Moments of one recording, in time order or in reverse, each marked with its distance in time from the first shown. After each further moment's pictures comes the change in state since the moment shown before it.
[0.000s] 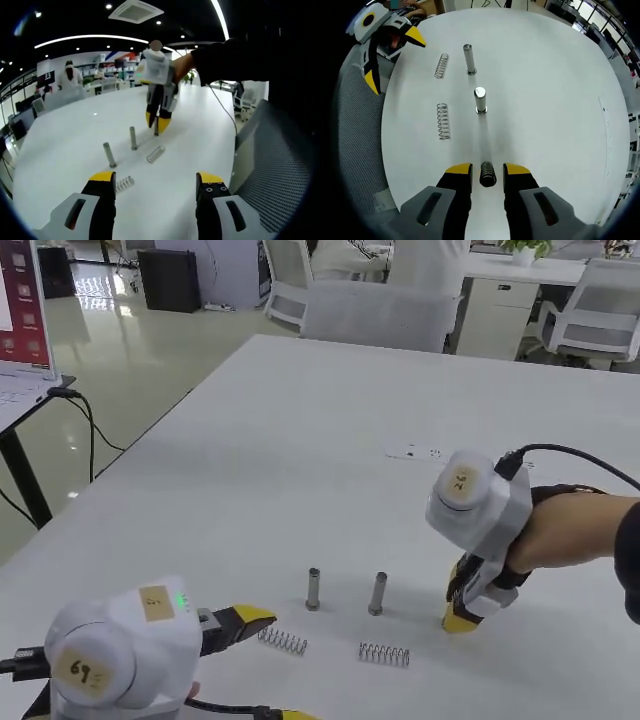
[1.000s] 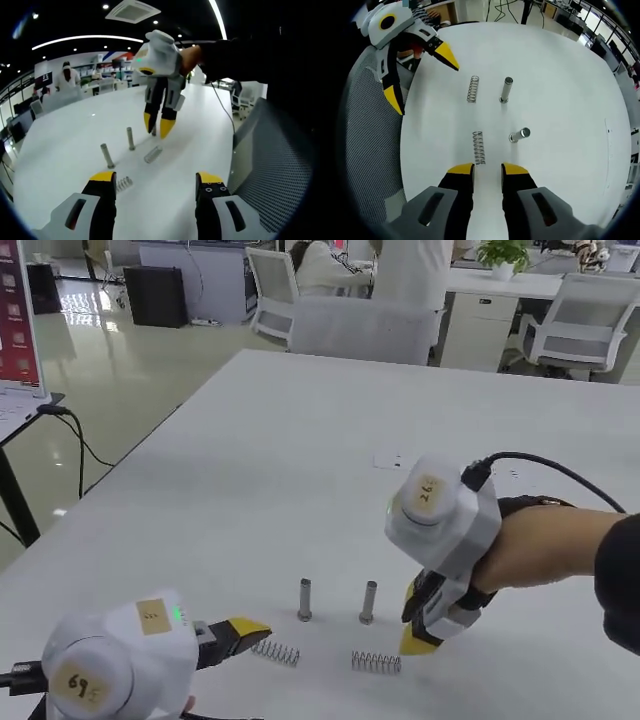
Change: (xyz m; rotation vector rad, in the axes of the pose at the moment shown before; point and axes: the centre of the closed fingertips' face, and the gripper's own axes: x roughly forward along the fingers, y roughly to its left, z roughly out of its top) left arm 0.000 -0.004 0.000 0.018 0.005 -0.017; right arm -0.008 0.050 0.042 -0.066 -0.077 0.043
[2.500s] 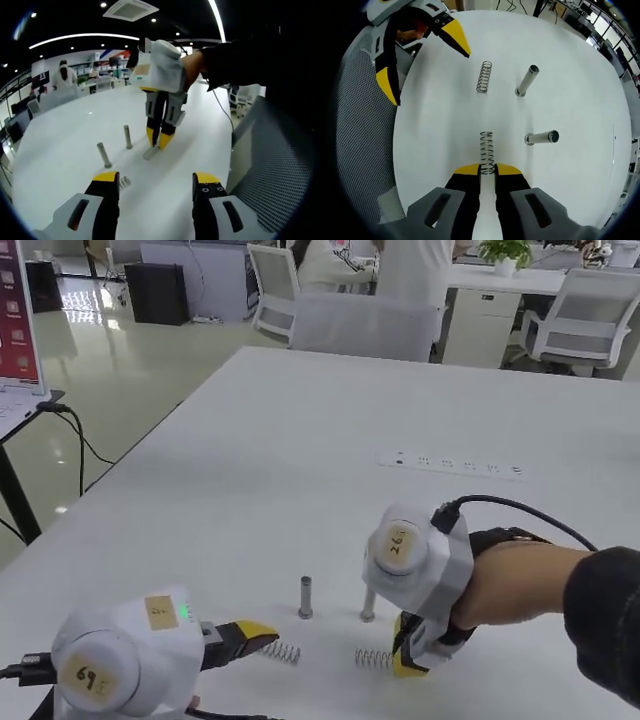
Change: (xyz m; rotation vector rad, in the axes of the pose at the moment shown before) left arm 0.005 -0.002 -0.002 0.006 0.019 -0.029; right arm 0.025 0.013 -0.007 -0.063 0.058 0.001
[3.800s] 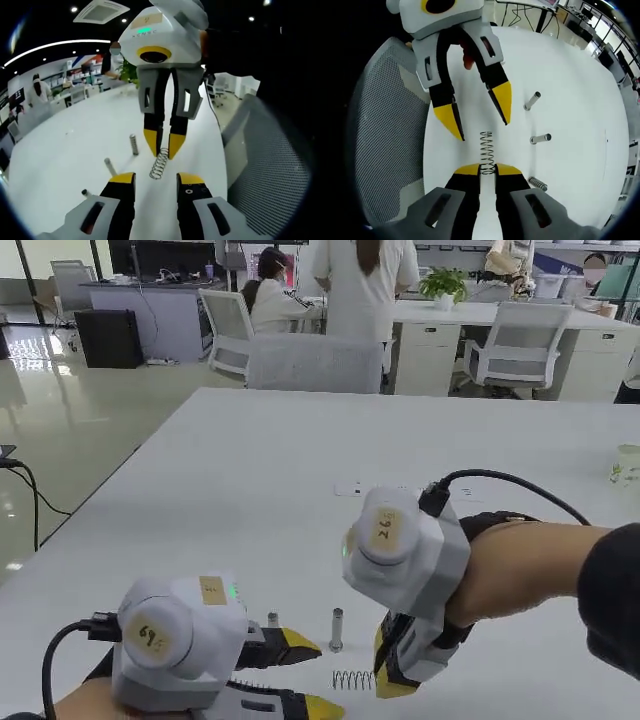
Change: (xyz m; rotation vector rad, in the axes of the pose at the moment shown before) left arm 0.040 -0.018 0.047 0.156 0.010 -0.195; right arm -0.057 0.034 0.014 -0.020 -0.045 0.022
